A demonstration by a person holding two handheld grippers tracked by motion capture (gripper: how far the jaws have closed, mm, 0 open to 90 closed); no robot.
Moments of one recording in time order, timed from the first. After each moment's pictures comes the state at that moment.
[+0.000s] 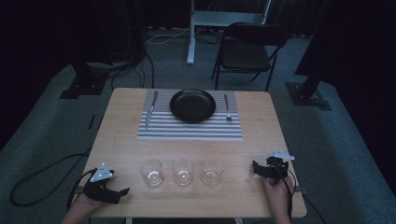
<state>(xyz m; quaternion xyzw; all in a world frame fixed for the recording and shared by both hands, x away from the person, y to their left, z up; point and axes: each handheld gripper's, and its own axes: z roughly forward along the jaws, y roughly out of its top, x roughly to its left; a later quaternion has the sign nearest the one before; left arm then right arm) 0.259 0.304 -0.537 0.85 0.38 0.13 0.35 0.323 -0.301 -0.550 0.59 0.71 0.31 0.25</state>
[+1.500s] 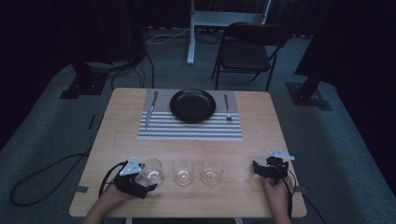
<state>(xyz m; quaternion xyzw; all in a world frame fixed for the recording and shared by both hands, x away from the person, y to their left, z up) 0.285 0.225 -0.533 0.86 0.30 0.11 0.40 0.323 -0.301 -0.550 0.59 0.71 0.31 0.25</state>
